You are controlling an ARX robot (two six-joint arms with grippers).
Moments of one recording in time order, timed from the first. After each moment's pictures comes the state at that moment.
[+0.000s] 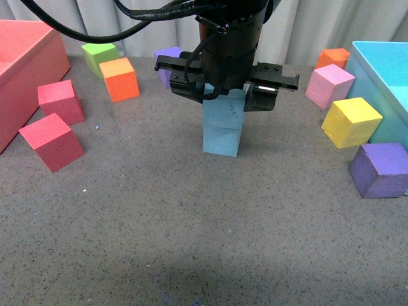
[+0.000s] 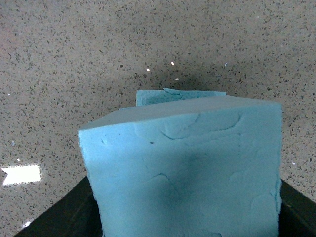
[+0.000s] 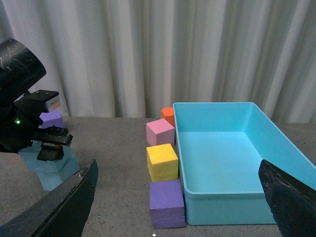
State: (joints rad) left arm -0.58 2.32 1.78 -0.50 -0.26 -0.31; right arm 0.00 0.00 0.00 0.00 0.00 0.00
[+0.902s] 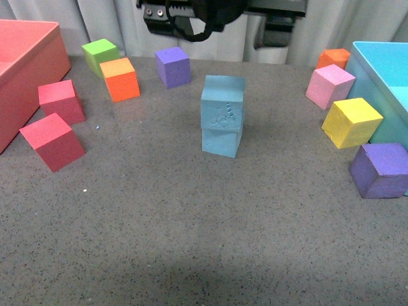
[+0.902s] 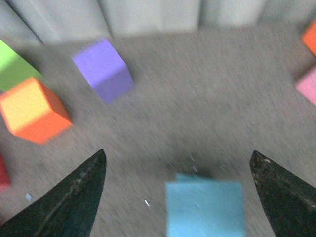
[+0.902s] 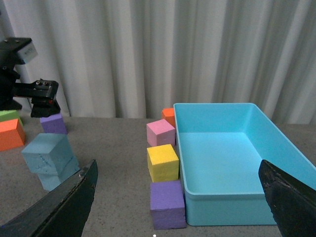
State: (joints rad) left arm -0.54 2.08 1.50 -0.05 -0.42 -0.20; right arm 0.00 0.00 0.00 0.00 0.00 0.00
